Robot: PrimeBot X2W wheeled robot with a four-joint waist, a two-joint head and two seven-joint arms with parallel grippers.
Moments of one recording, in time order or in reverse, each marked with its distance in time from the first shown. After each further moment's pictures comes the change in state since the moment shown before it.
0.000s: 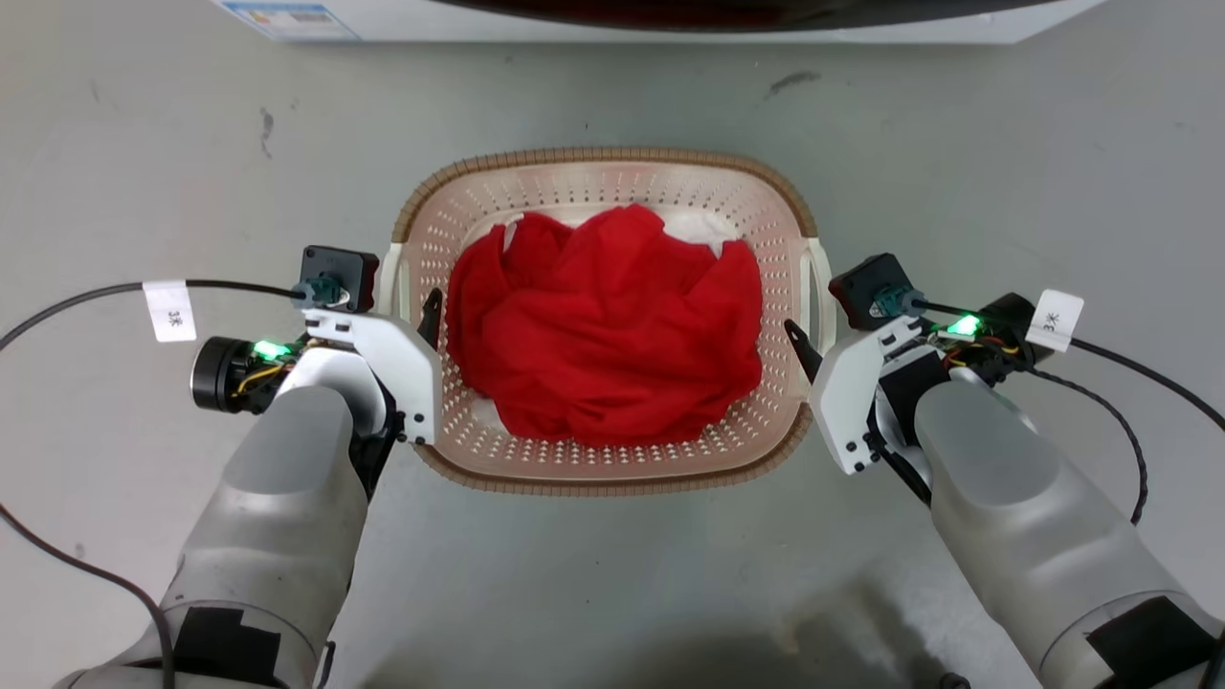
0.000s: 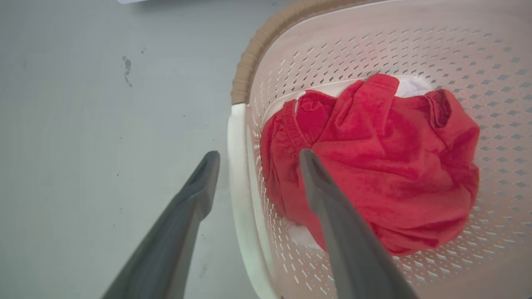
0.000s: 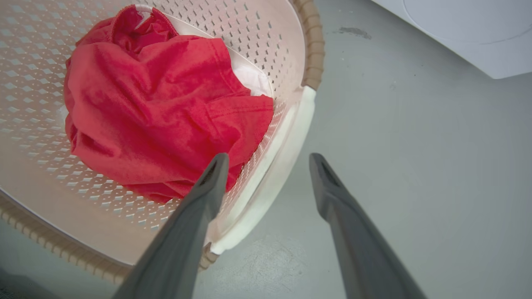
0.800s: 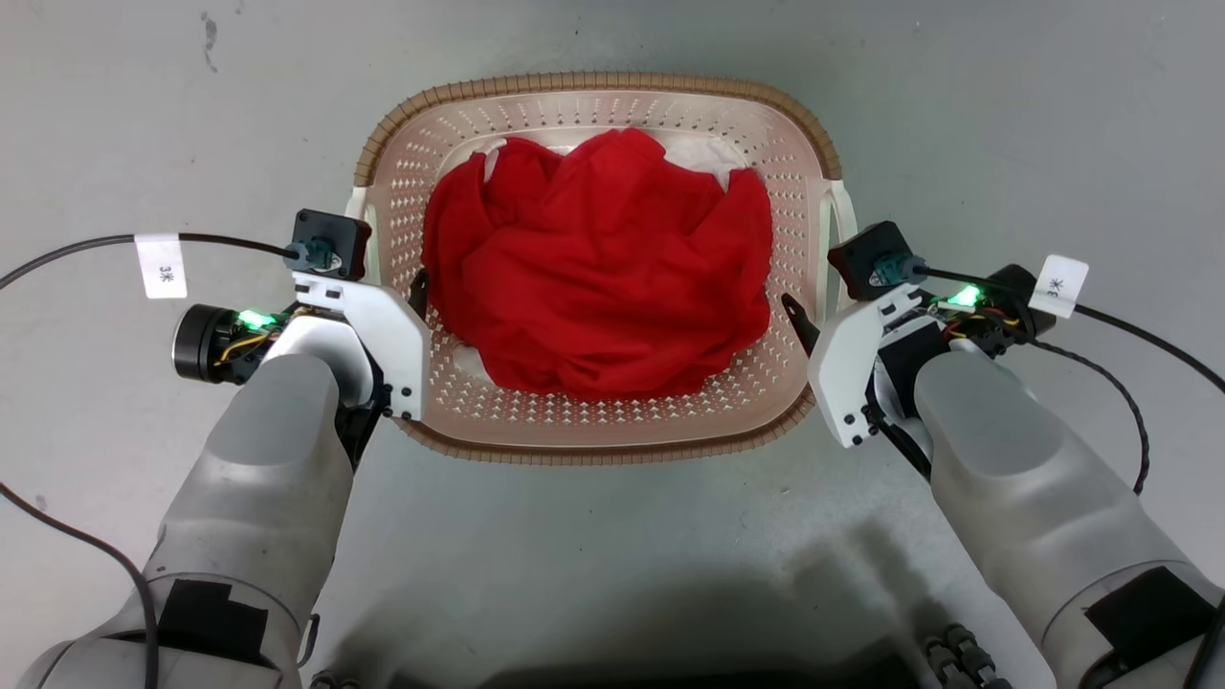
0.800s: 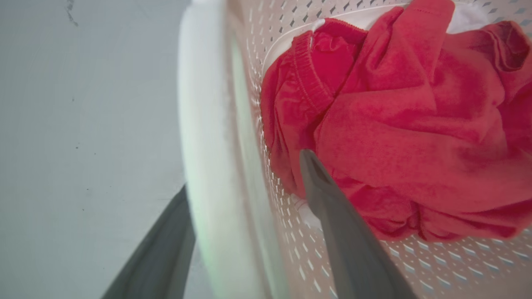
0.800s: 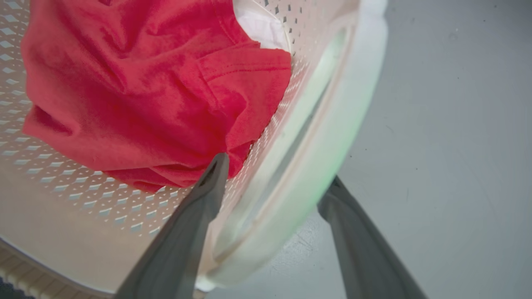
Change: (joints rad) left arm -0.061 0.027 -0.083 0.018 -0.048 0.000 0.069; right arm -0.066 0.000 0.078 0.038 0.089 0.000 0.009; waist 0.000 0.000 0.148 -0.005
